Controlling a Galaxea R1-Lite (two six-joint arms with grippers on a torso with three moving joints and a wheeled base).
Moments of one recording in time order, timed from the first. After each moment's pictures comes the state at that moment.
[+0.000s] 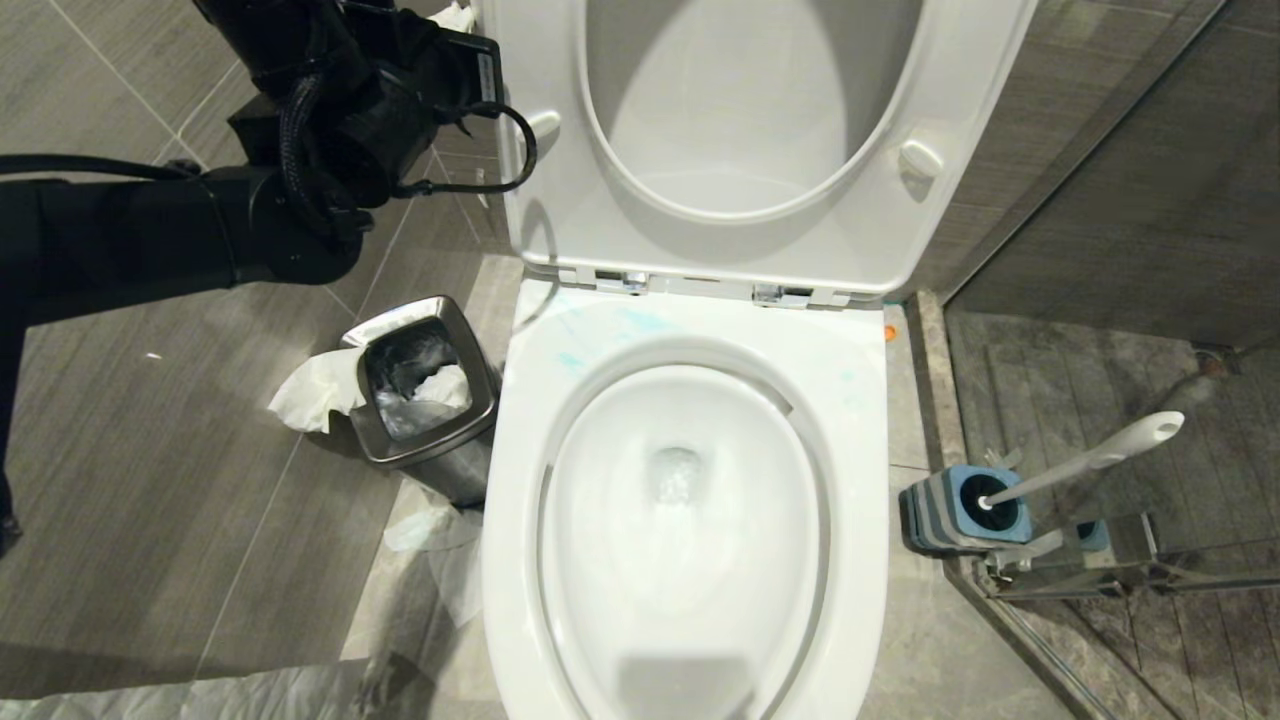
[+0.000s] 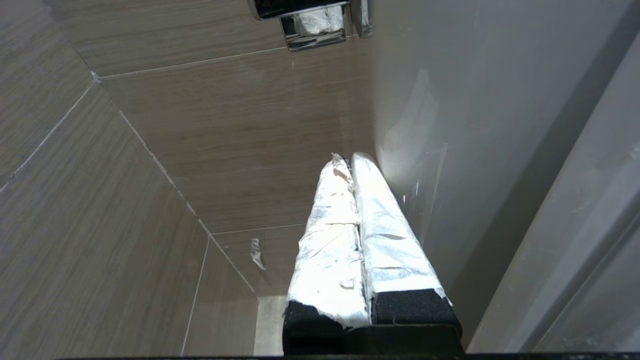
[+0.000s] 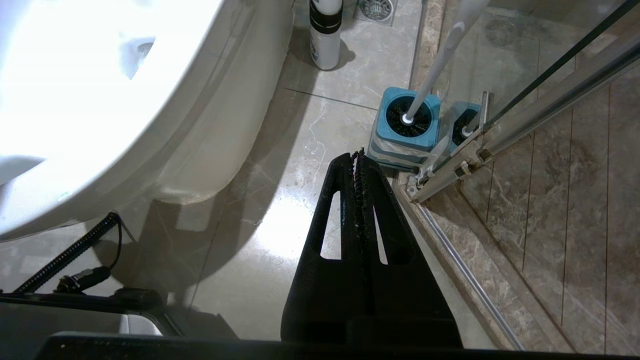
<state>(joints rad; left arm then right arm) -0.40 2.07 -1.96 -0.60 0.10 0.34 0.01 0.00 0.00 0.00 0.03 -0.01</state>
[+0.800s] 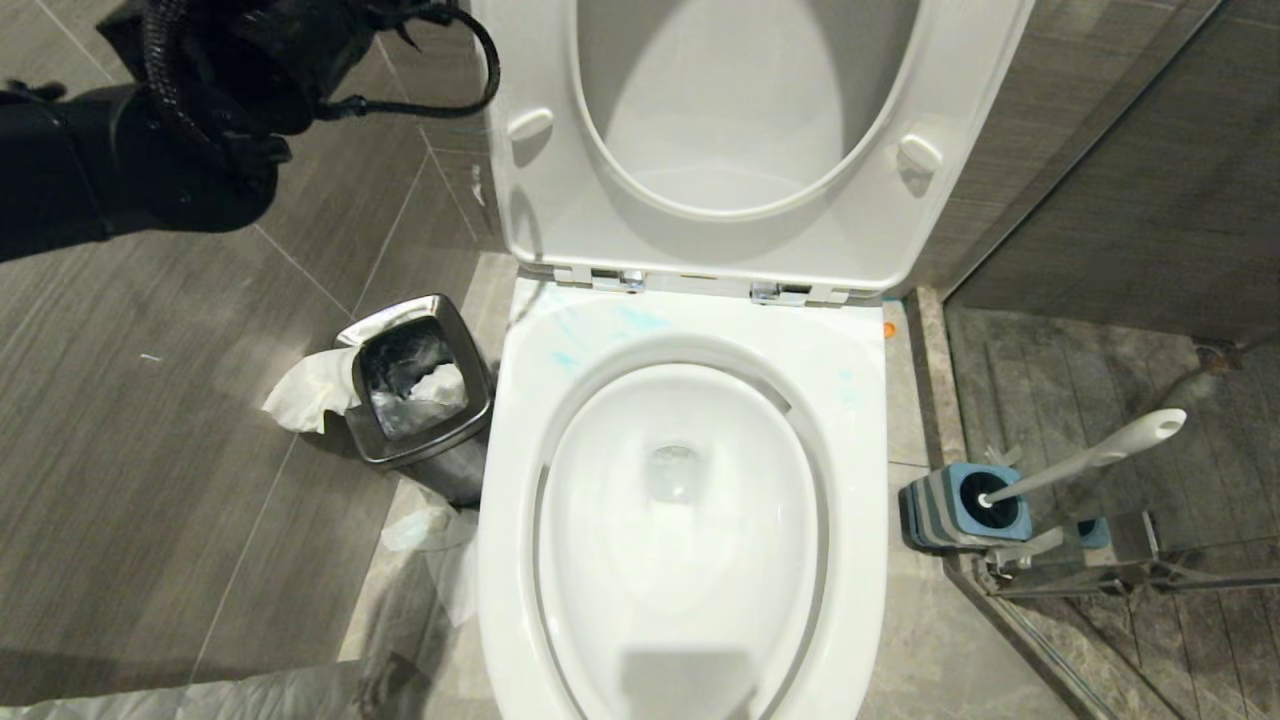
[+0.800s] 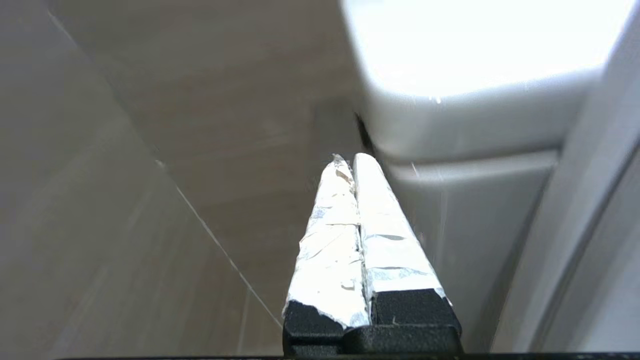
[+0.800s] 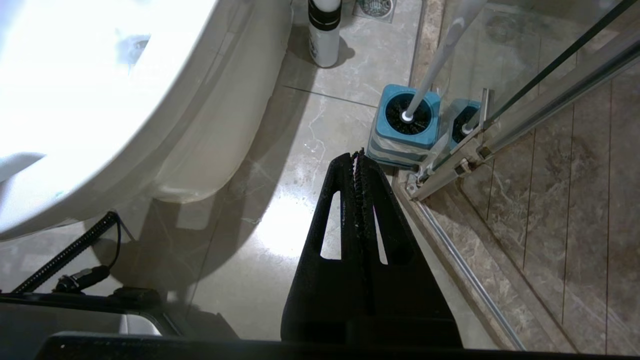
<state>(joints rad) -0.40 1.92 -1.96 -0.60 0.11 0.44 0.01 0.00 0.00 0.00 0.03 -0.01</state>
